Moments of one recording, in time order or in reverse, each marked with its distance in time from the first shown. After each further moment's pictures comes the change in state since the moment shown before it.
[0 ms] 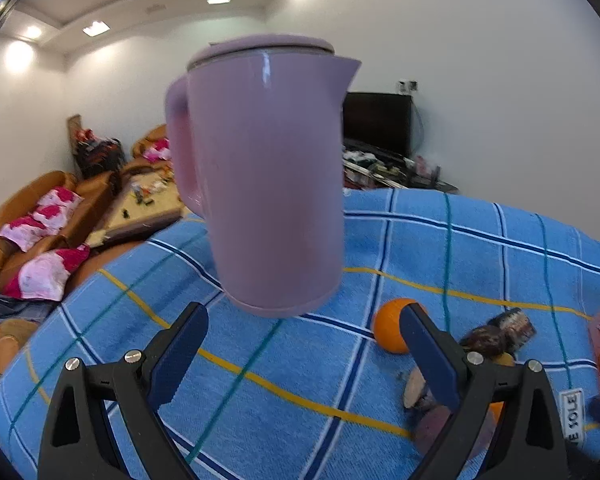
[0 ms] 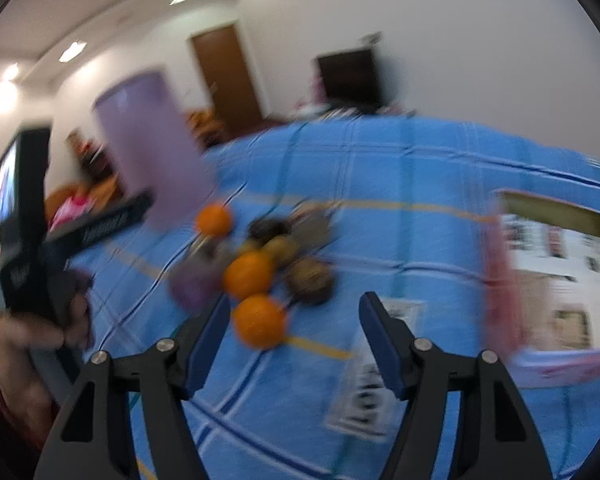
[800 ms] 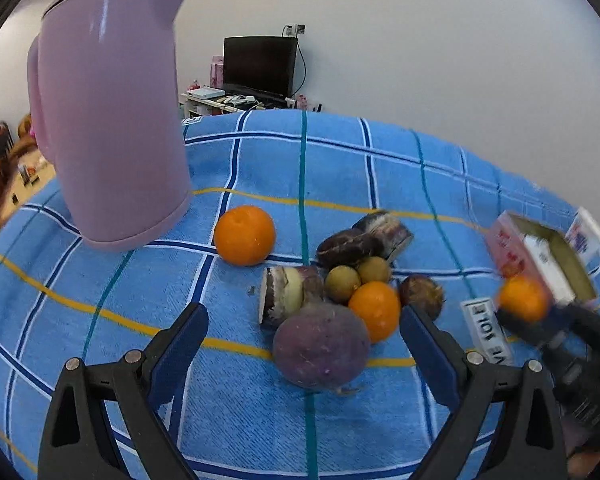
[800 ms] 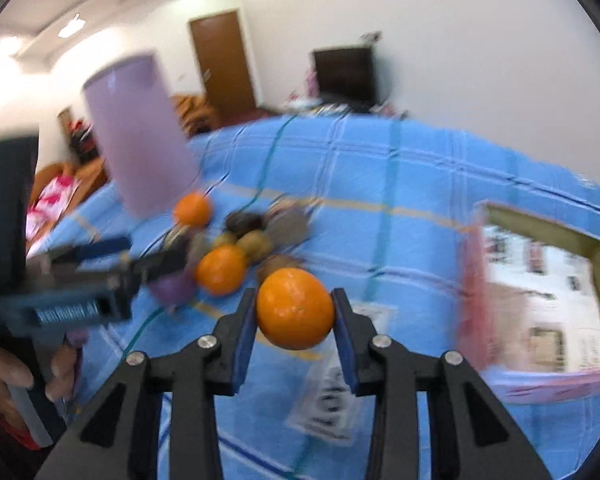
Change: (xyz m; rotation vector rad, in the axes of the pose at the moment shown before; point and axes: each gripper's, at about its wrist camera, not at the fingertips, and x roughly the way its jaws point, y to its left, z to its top) left arm -0.003 -0.055 -0.032 0.135 0.214 -0.396; right arm -0.019 -0.026 -0.001 -0.013 -0.029 -0.109
